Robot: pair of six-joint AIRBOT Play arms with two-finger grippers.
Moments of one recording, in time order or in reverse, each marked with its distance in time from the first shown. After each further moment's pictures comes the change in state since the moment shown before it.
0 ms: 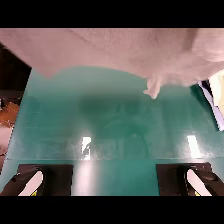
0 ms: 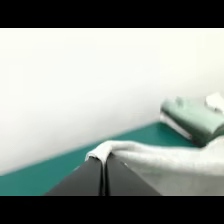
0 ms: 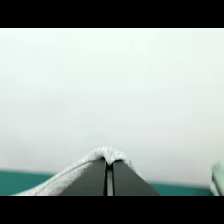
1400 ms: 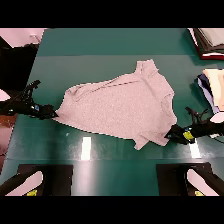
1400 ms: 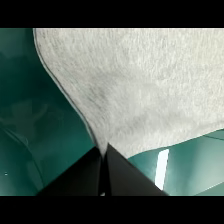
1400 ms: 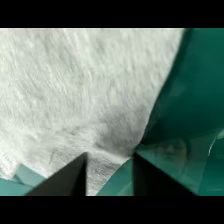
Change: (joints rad) left arm 0.000 -0.247 -1.225 0.280 -0.085 0.060; right arm -0.045 -0.162 -1.448 0.006 0.285 0.026
